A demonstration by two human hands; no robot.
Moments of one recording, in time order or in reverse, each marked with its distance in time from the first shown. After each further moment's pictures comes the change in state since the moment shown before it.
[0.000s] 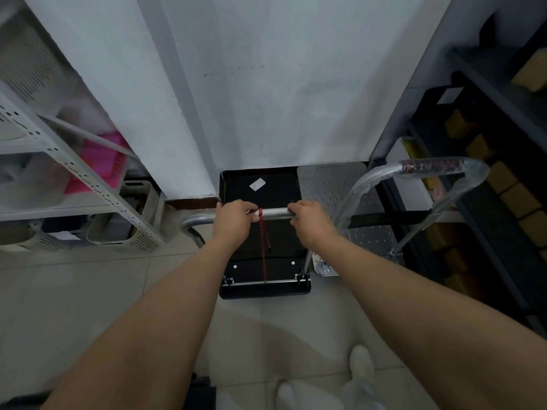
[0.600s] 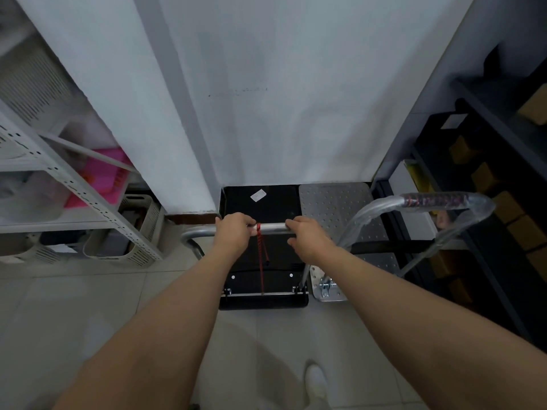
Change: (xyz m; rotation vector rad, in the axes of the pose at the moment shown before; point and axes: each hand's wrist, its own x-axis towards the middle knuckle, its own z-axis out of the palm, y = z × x) left_hand 0.061 0.005 0.006 0.025 -0.024 -0.090; right_hand 0.049 0.013 -0.017 -0.011 -0.150 -0.021
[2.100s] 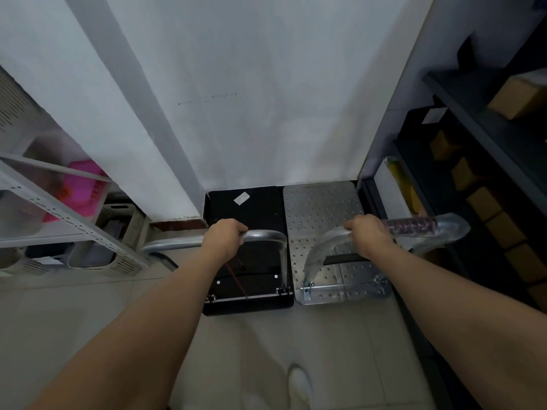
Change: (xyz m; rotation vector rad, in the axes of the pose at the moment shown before) left_hand -0.011 0.108 0.012 0.286 -0.144 0.102; right_hand -0.011 0.204 -0.083 -0.500 -0.138 0.213
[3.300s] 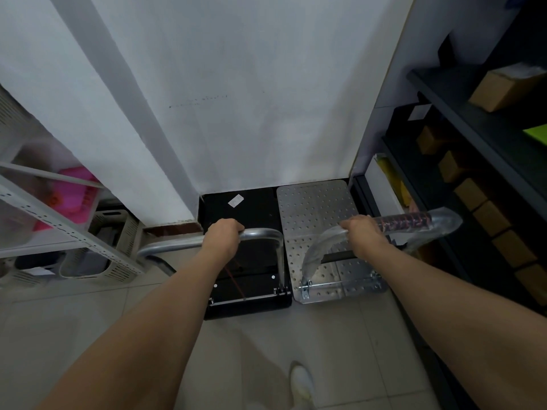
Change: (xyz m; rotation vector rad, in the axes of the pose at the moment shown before) left_hand -0.004 -0.003 0.013 0.038 0.061 0.027; right_hand -0.002 -0.007 0.011 0.040 -0.158 0.070
